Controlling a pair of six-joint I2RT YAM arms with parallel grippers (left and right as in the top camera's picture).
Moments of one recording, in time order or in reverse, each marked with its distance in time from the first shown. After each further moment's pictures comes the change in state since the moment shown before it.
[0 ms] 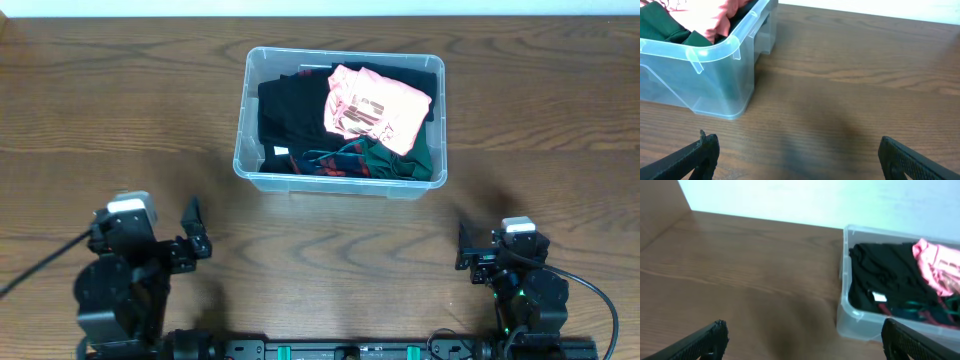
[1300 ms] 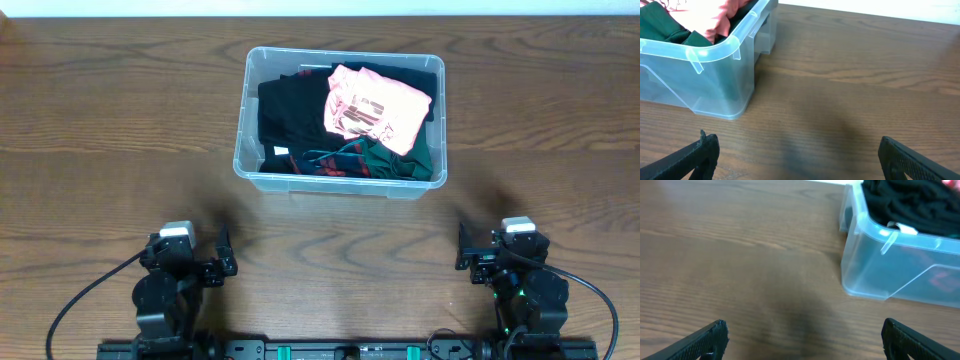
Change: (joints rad) left arm 0.000 -0.359 -0.550 0.148 0.063 0.000; right arm 0.000 0.000 0.000 0.000 0.000 0.000
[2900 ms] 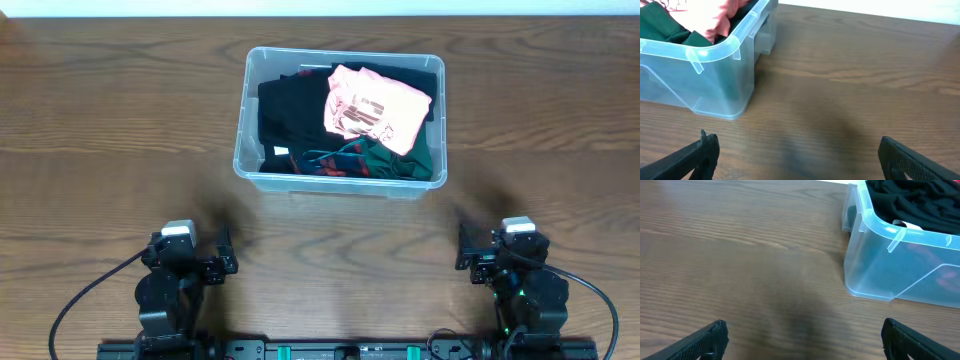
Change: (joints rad) left arm 0.000 -0.001 -0.023 0.031 -0.003 0.000; right arm 0.000 0.000 0.000 0.000 0.000 0.000
